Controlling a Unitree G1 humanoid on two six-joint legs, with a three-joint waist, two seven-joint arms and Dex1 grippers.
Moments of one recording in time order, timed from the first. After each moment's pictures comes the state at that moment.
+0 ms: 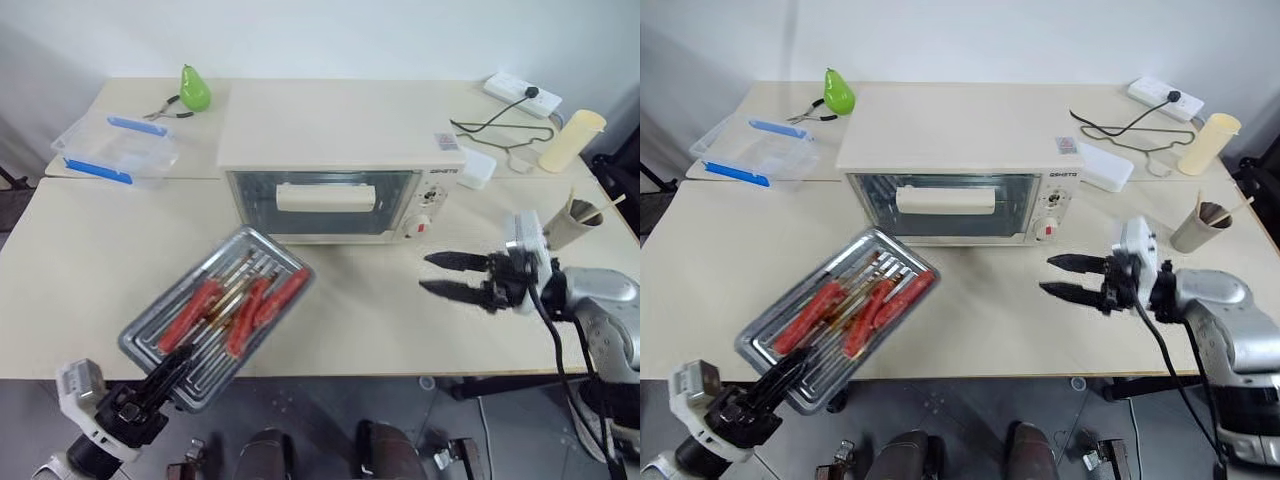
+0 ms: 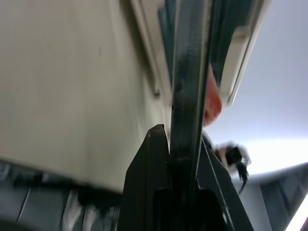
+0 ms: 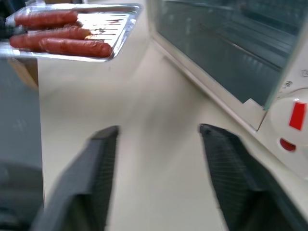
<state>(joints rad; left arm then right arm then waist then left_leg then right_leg) 0.60 0.55 0.52 -0.43 -1.95 0.95 -0.20 -0.21 -0.79 -0.22 -0.17 0.57 0.32 1.25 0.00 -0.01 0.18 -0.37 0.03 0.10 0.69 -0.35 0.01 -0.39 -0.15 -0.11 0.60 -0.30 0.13</state>
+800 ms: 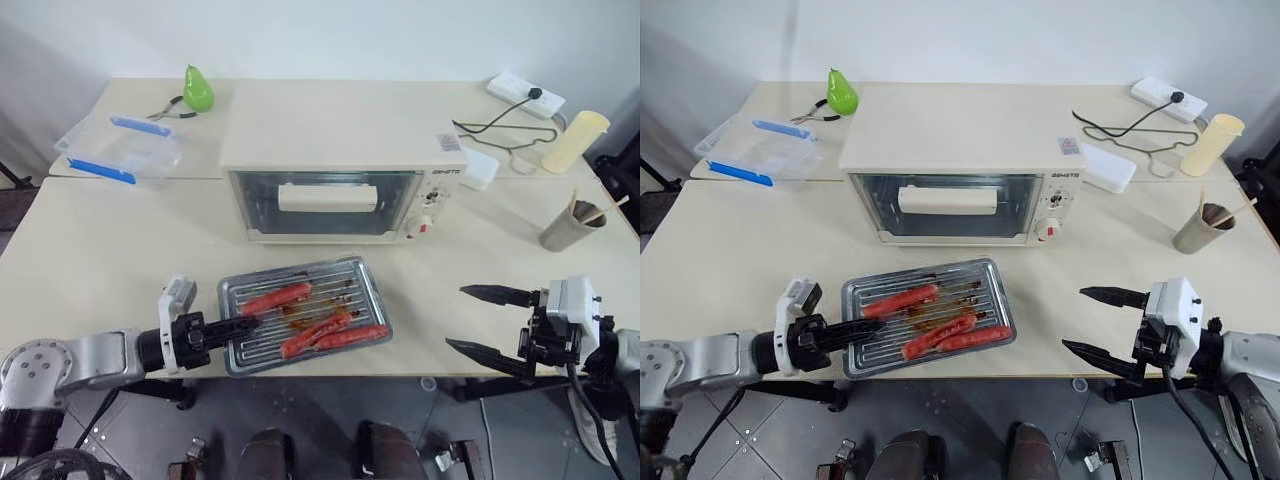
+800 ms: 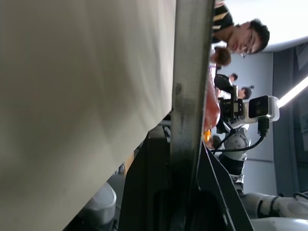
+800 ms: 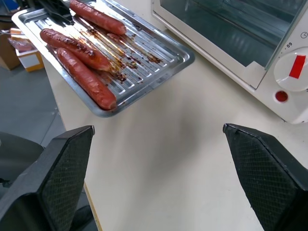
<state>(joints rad) -0.20 0.84 0.13 0.10 -1.94 1.36 -0.08 0.18 -0.81 -0.40 -0.43 0.62 0.29 1.13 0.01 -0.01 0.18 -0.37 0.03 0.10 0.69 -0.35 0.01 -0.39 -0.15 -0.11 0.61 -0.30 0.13</state>
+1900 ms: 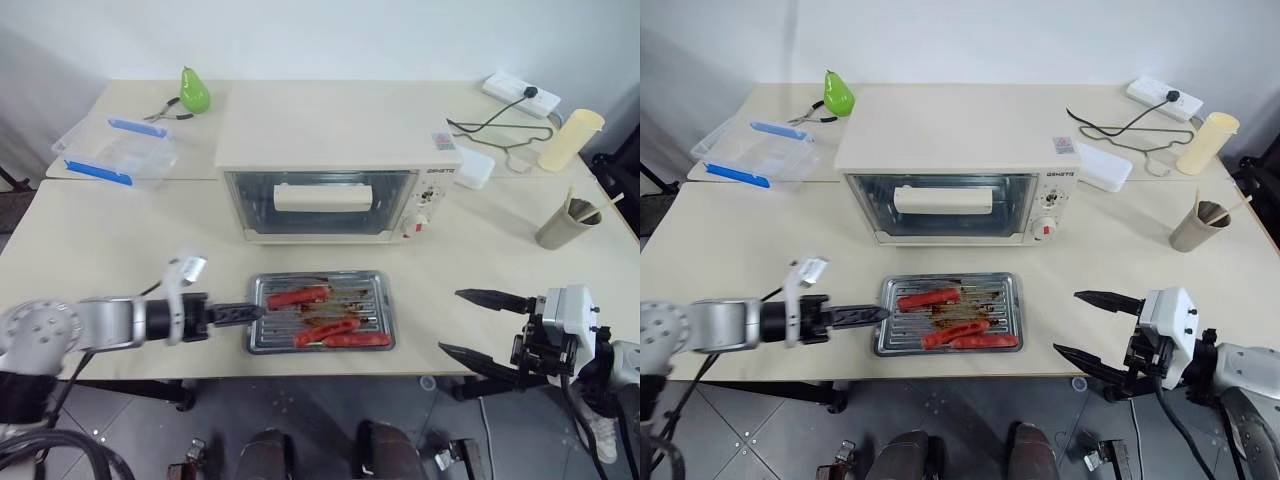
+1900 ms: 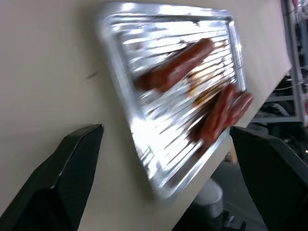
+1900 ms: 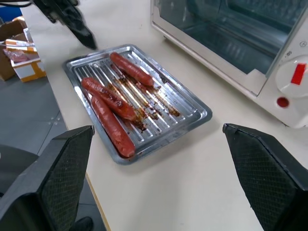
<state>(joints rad) -0.18 1.06 0.16 -0.14 -1.39 1.19 -0.32 0.21 -0.79 -0.39 -0.47 0.64 0.27 1.10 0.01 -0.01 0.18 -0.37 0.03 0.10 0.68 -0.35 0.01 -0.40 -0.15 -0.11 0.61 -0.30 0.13</state>
